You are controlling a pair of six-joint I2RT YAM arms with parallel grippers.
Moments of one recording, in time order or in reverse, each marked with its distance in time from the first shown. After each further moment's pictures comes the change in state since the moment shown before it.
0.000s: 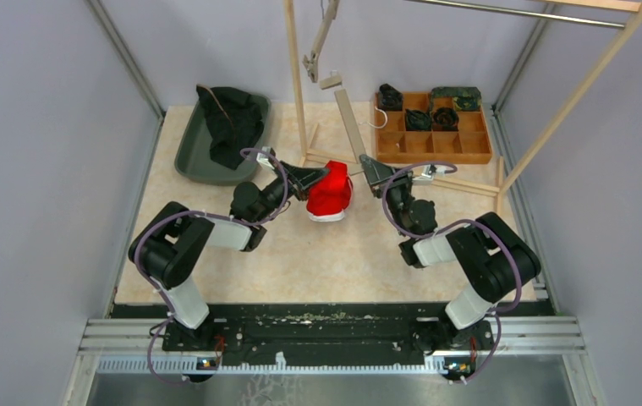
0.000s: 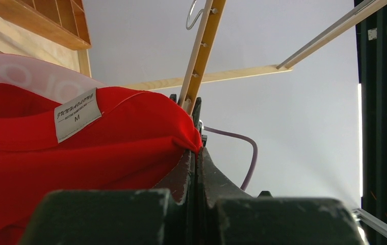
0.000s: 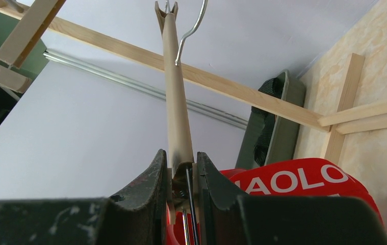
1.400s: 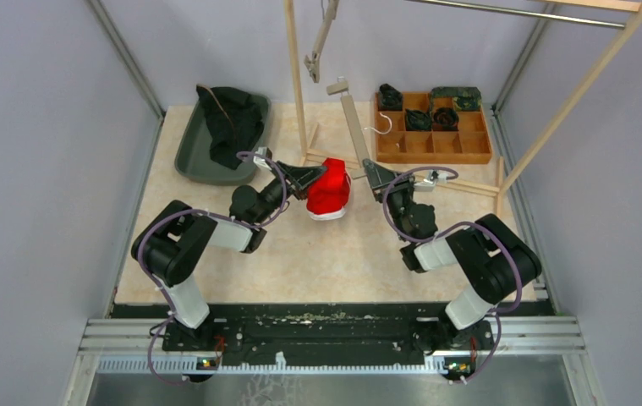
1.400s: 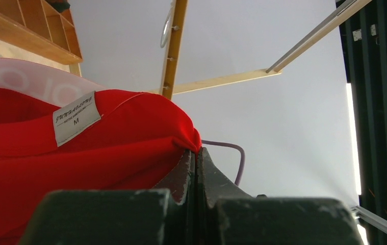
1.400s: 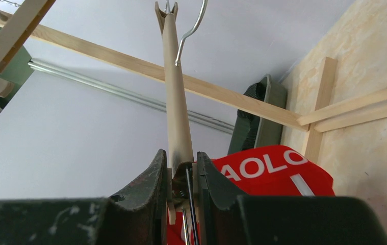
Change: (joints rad) left arm 0.000 0.023 -0.015 0.098 -0.042 -0.001; right arm 0.013 -0.008 -0.050 -0.003 0.067 -0.014
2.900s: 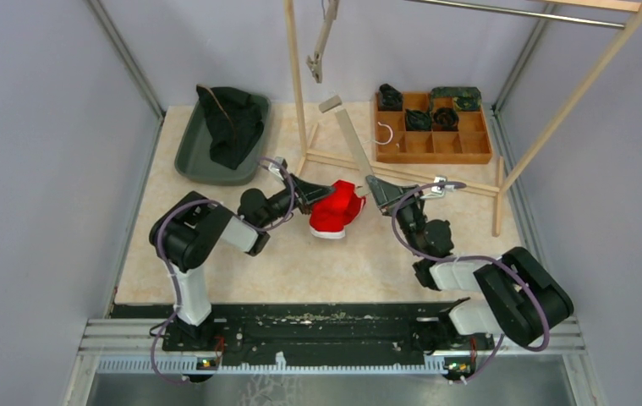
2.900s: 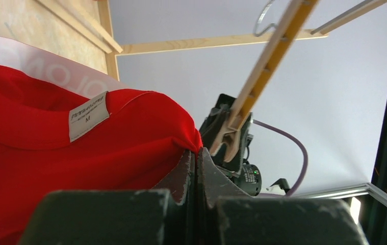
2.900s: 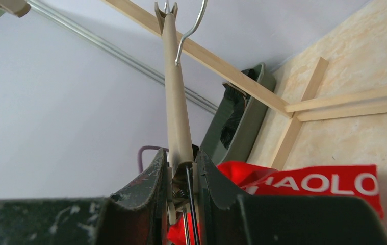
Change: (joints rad) left arm 0.005 0.156 -0.001 0.029 0.207 -0.008; right arm 0.000 -0.265 -0.145 -0.084 -0.119 -0.232
